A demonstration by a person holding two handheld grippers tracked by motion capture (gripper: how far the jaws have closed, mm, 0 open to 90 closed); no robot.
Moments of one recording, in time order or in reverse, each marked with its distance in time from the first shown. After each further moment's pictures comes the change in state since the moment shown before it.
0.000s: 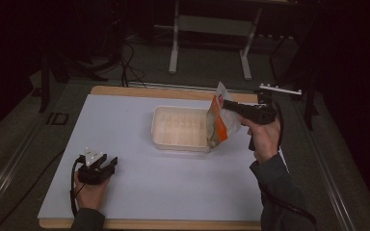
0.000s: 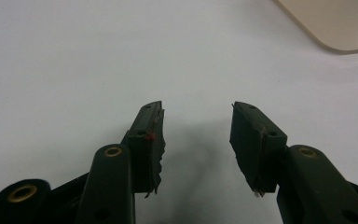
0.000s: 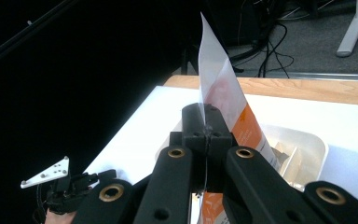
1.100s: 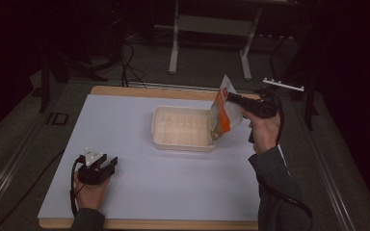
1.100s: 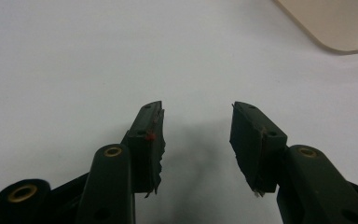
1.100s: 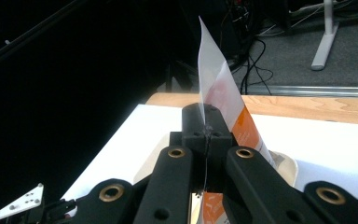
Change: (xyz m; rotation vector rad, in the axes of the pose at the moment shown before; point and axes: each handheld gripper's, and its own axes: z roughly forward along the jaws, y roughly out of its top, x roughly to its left) left arm 0.000 0.000 0.000 -0.001 -0.001 -0.001; right arm -0.015 0.012 0.006 -0.066 -0.067 0.011
